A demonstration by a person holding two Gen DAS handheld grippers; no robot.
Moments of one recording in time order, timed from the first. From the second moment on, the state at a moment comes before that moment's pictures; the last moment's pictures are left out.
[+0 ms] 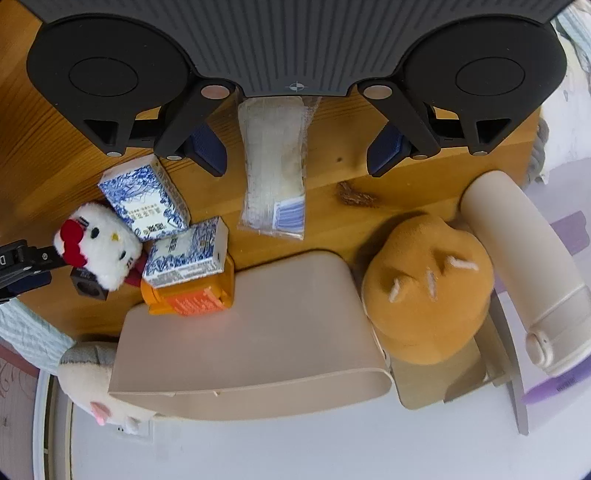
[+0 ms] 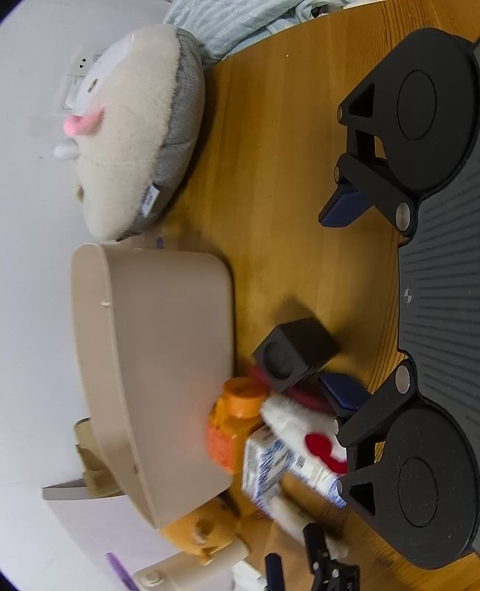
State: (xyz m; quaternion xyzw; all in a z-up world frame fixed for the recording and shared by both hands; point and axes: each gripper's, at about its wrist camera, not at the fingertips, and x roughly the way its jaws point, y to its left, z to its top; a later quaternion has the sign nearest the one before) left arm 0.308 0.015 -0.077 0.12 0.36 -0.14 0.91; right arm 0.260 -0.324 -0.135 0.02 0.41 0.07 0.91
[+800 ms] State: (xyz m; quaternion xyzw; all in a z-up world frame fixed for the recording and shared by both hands) left arm 0.327 0.017 -0.092 0.07 0.38 -0.16 0.91; right arm 0.291 -0.305 -0.144 0.00 0.41 0.11 0.91
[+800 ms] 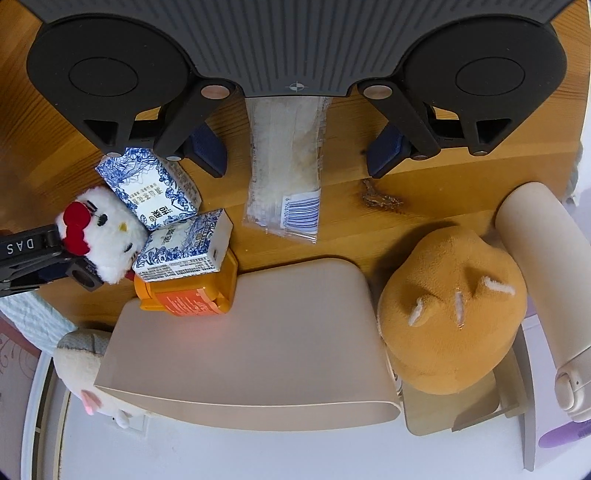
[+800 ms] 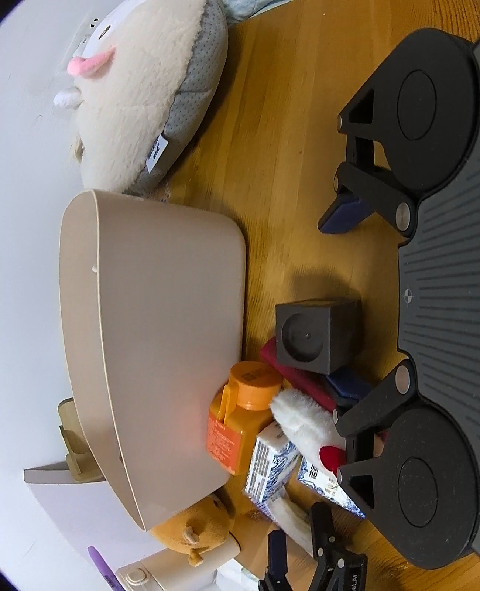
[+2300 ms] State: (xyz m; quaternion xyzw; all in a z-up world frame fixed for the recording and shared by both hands) left arm 0.257 0.005 0.025 0.12 0.23 -0.14 0.95; right arm 0.221 -0.311 -0.055 -0.03 0.33 0.09 0.94
